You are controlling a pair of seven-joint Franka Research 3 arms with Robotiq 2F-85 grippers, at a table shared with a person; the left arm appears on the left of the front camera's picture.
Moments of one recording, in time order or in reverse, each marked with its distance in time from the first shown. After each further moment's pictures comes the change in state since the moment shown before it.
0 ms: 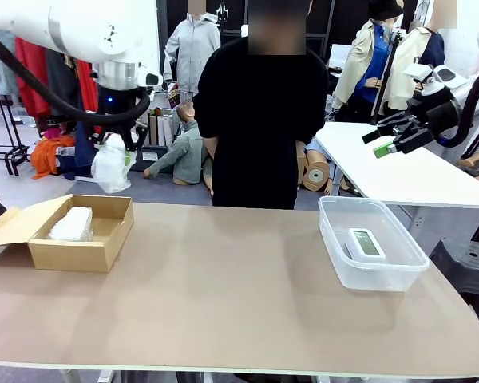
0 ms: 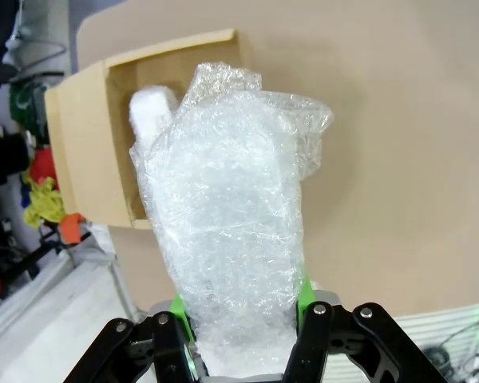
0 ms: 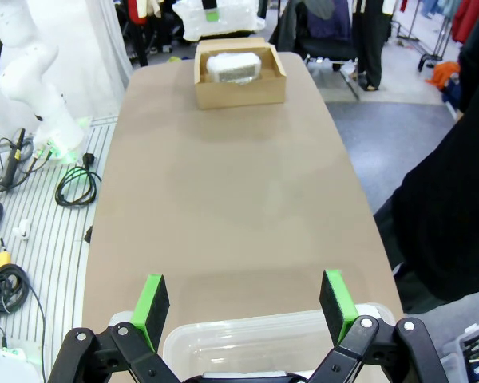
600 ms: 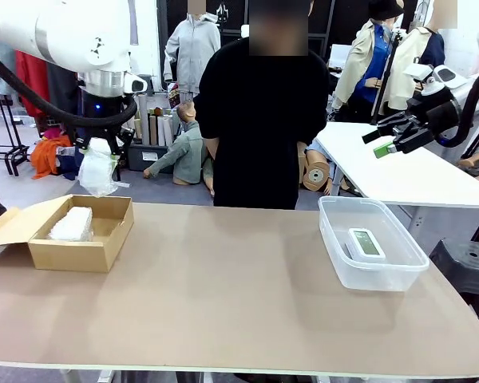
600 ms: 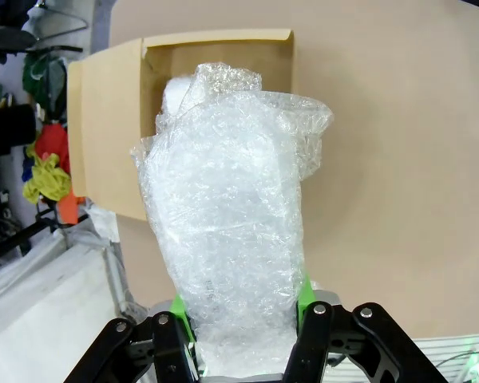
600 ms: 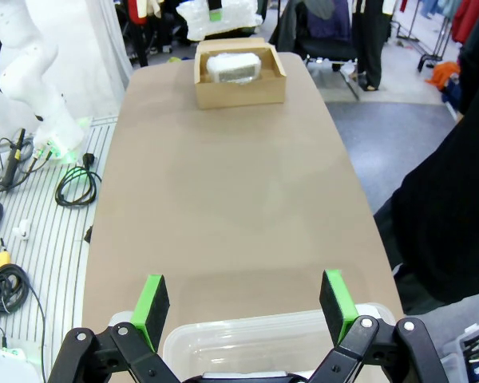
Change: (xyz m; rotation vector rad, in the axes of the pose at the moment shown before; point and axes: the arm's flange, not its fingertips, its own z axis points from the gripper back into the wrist) left arm -0.001 0.020 -0.014 0.039 -0.006 0.104; right arm 0.000 0.000 0.000 0.000 0.000 0.000
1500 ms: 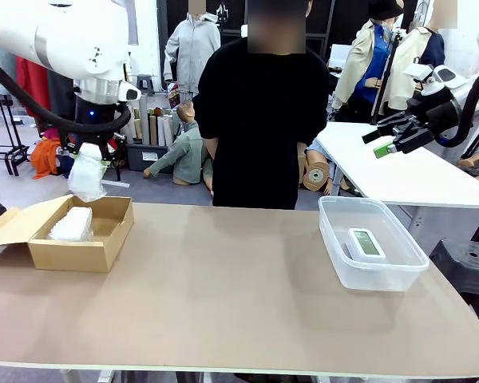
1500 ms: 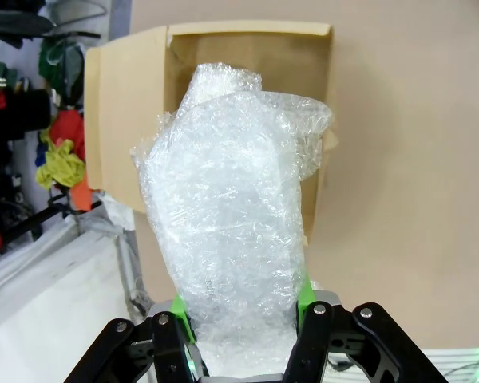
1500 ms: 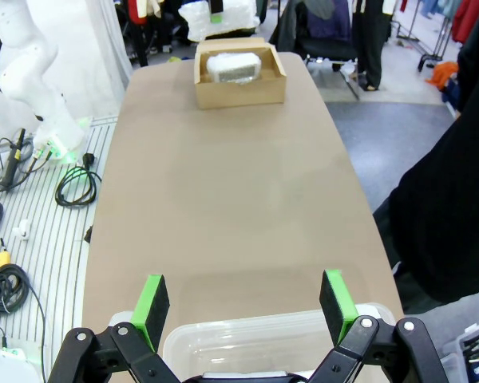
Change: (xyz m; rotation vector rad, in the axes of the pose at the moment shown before) left arm 0.009 0.016 -0.026 0.065 0.032 0.027; right arm 0.000 0.000 0.000 0.000 0.000 0.000
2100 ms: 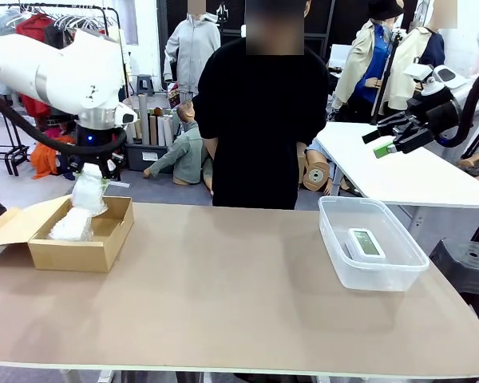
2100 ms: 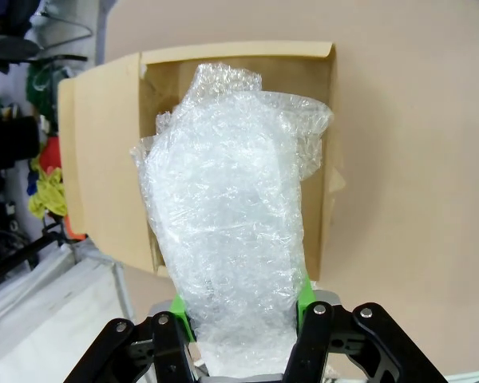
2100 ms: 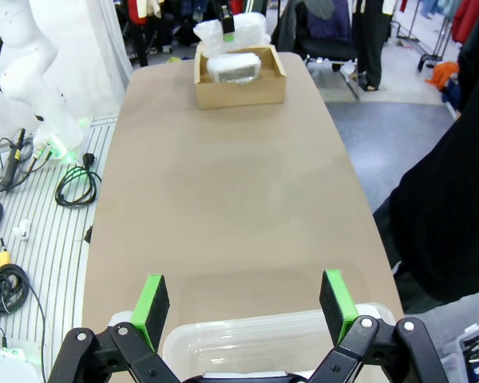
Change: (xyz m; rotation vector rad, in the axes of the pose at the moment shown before) left arm 0.014 0.000 -0.060 -0.038 -0.049 -0.057; right arm 0.000 0.000 0.000 0.000 0.000 0.000
